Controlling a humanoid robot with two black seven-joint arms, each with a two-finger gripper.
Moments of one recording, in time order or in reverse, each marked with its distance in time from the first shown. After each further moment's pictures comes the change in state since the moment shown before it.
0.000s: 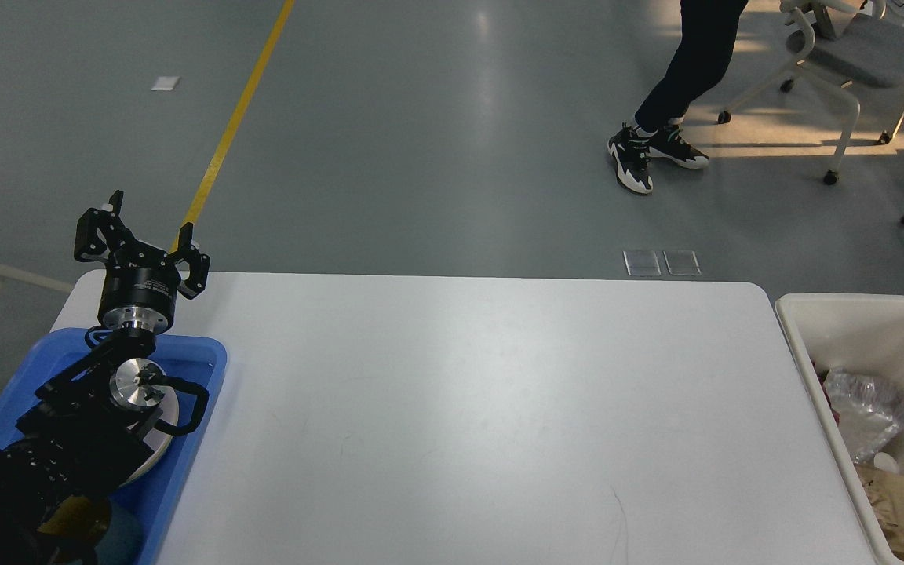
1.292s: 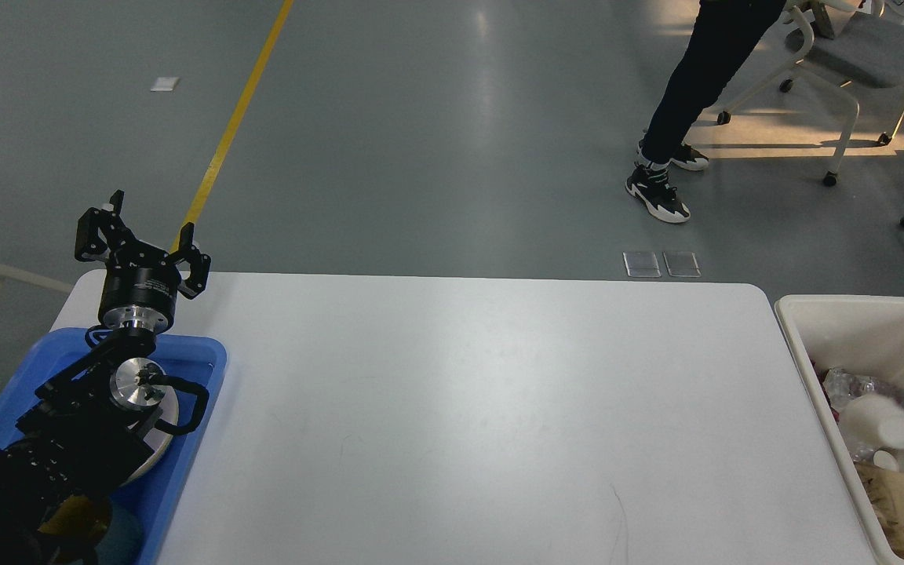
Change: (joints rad) left arm 0.000 0.000 -0.001 0.000 0.000 0.000 0.000; right arm -0.697 0.146 0.489 -0.097 0.055 -0.140 0.003
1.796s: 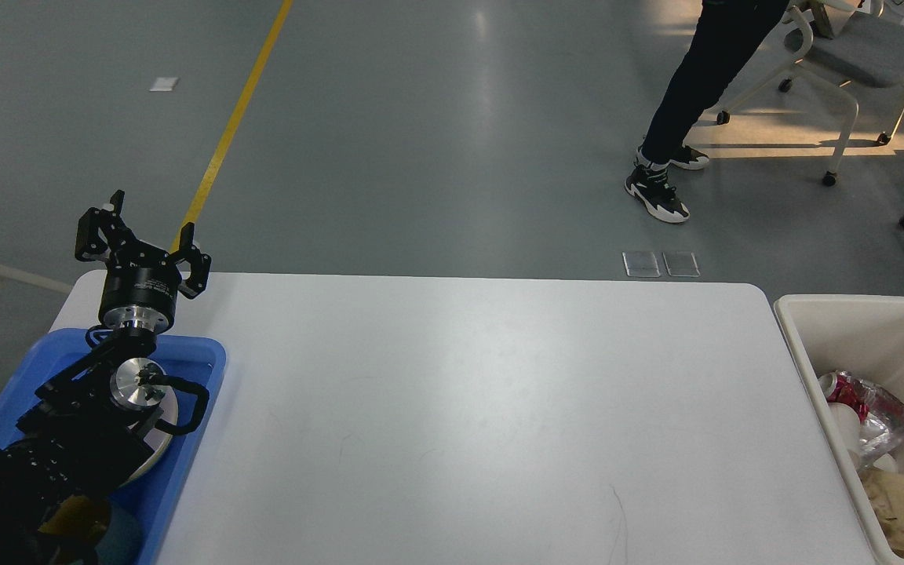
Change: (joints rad) left arm 0.000 0.000 0.000 -0.001 0.000 0.000 0.000; right arm 0.116 -0.050 -0.086 0.133 -0.012 0.120 0.000
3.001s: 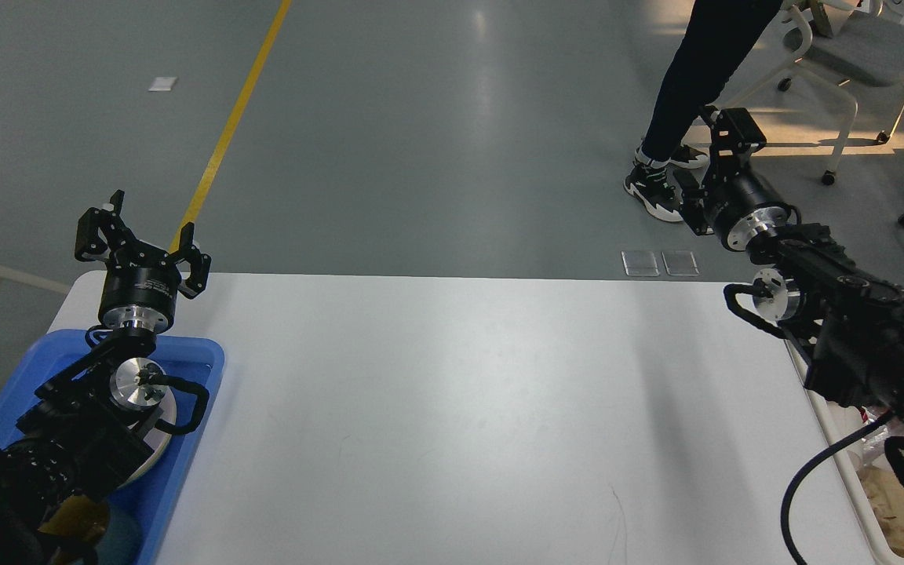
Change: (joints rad) left arm 0.000 0.000 0.000 0.001 0.000 0.000 0.000; right arm 0.162 0.575 0.954 -0.094 0.016 0.023 -0.002
